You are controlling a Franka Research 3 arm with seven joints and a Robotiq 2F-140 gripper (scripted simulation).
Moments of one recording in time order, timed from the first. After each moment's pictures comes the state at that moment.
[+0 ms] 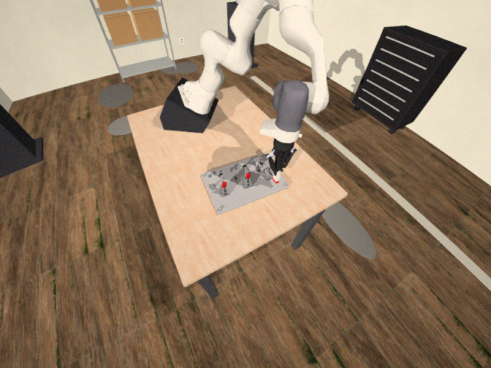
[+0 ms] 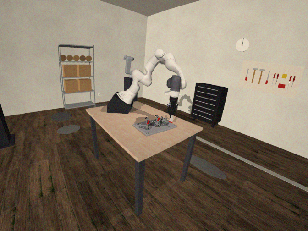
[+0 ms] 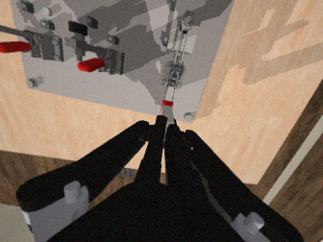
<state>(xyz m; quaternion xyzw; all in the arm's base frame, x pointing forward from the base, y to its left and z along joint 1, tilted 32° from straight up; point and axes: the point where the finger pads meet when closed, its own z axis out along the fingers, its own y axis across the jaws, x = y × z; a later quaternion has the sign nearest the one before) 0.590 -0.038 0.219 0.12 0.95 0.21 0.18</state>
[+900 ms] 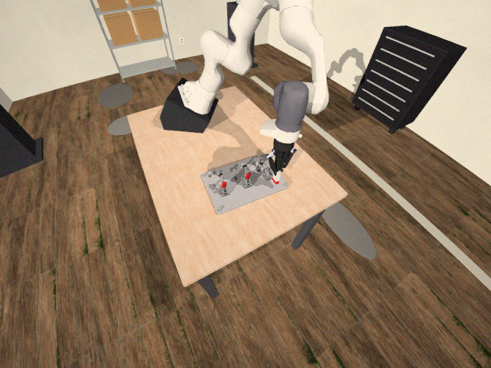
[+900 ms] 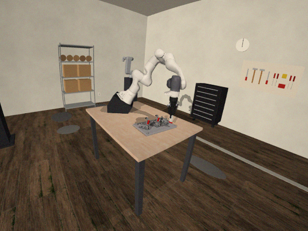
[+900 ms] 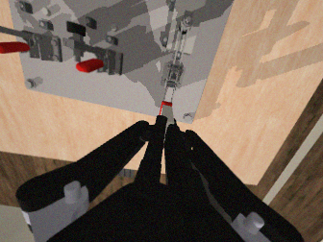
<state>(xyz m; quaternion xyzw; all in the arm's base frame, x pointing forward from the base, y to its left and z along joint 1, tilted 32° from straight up) 0.589 -0.037 0.218 0.12 0.95 0.21 0.18</state>
